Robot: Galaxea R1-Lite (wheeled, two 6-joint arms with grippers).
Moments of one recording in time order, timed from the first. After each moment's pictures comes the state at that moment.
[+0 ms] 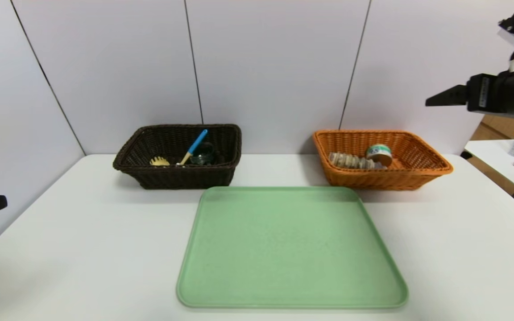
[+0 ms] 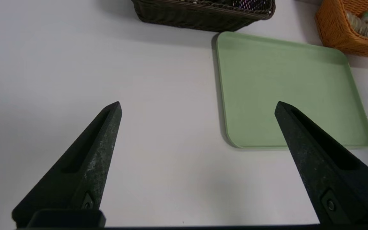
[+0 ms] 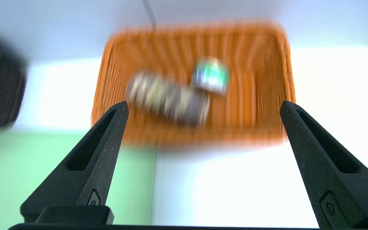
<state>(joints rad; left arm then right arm) -0.11 0.89 -1.16 0.70 -0.08 -0.26 -0.02 1.59 -1.57 0.47 0.11 0.07</state>
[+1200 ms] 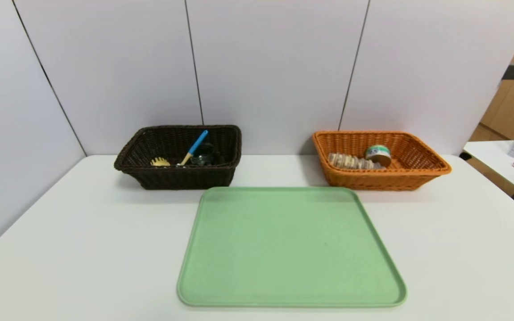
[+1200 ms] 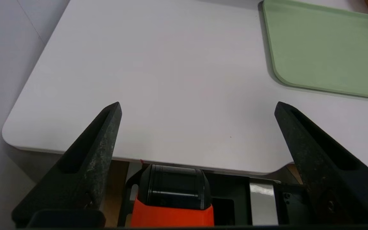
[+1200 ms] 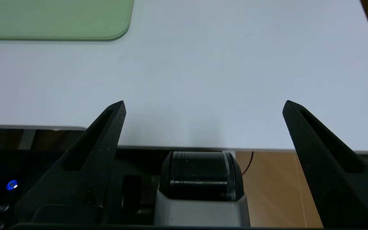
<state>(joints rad) 0.00 0.21 -0.97 1.02 0.02 -0.14 0.01 0.21 -0.85 1.05 0.00 -0.02</state>
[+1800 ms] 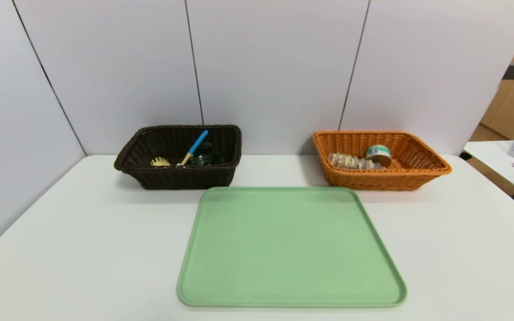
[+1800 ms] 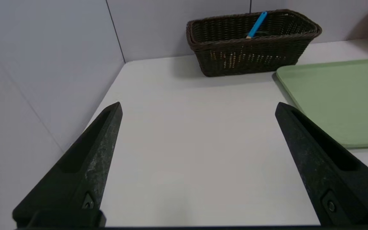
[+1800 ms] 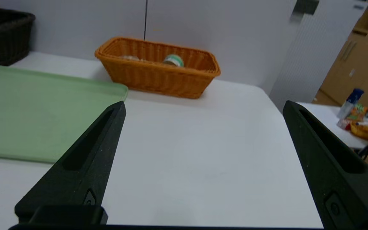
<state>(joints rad) 0.00 0.01 -0.29 0.12 0.02 0.11 0.00 0.00 -0.17 -0.04 -0.01 -0.18</state>
